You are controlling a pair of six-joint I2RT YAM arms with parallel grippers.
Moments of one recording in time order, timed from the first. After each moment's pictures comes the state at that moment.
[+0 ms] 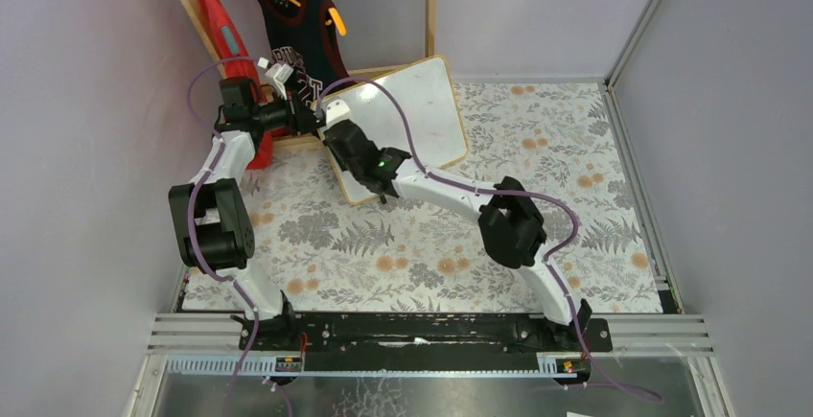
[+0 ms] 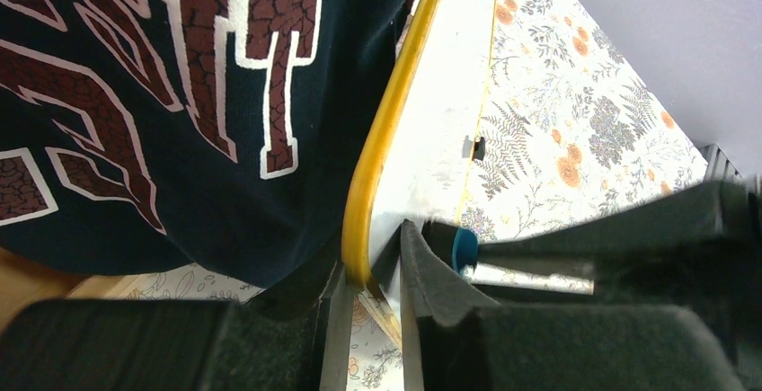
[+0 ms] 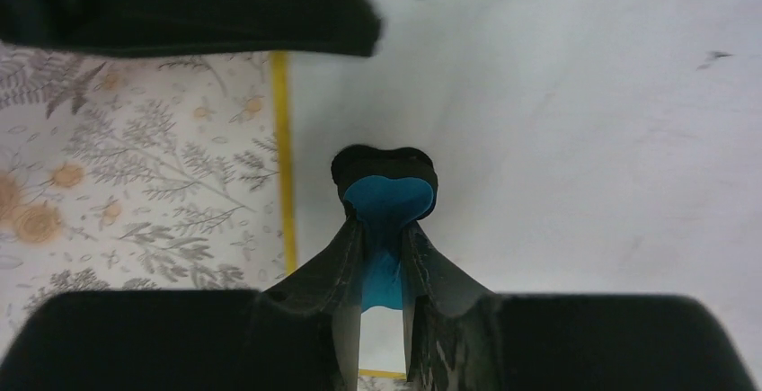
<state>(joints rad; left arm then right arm) 0.20 1.74 1.29 -0.07 1.06 -0.01 0.98 2.22 1.95 -0.20 0.45 0.12</state>
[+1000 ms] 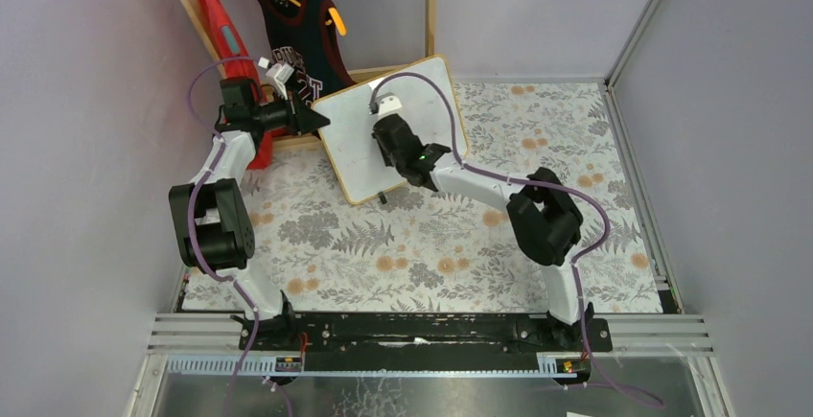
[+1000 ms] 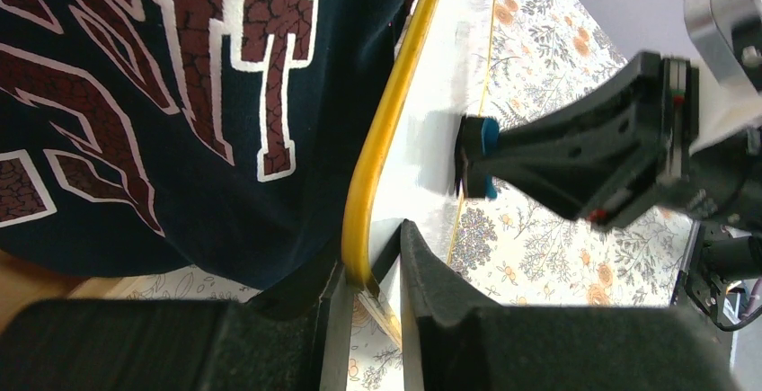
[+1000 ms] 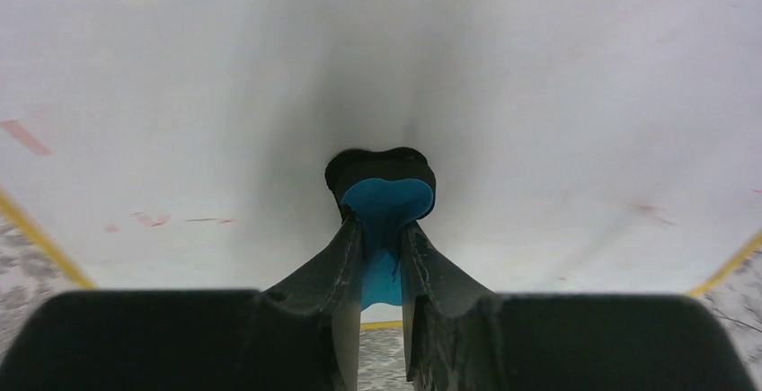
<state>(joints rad) 0.20 1.74 1.29 -0.07 1.06 -0.01 0.87 2.06 1.62 -0.12 0.43 0.18</state>
